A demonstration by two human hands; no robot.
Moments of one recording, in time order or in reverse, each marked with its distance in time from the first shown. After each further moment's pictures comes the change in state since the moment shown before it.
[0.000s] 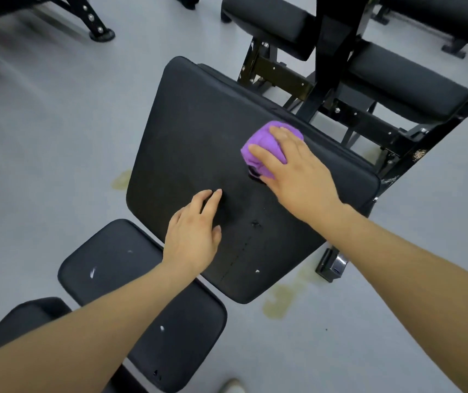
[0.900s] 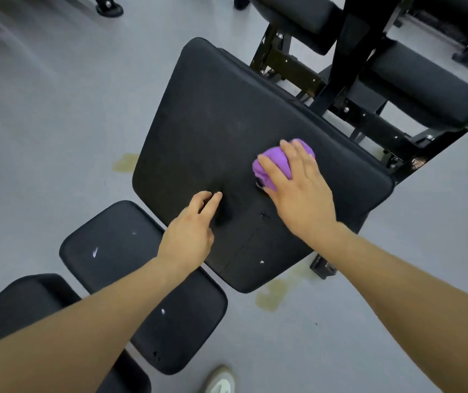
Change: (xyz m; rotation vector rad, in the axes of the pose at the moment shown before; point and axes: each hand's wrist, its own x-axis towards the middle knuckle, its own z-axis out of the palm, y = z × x) left_hand -0.018 -0.024 0.009 -0.032 -0.119 -0.058; right_hand -0.022 -0.025 0.021 -0.009 0.065 -0.012
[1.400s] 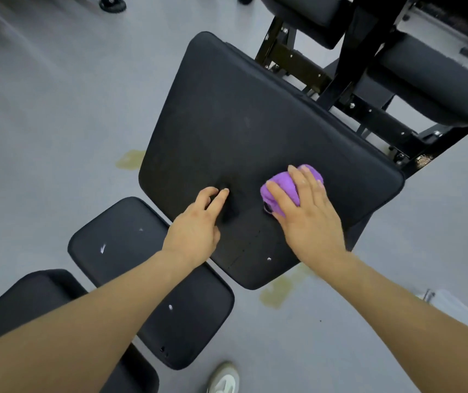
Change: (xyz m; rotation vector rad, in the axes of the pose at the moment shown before) left_hand 0.002 -0.008 0.001 0.031 -0.020 0.051; right_hand -0.042 -0.017 0.003 0.016 -0.029 0.049
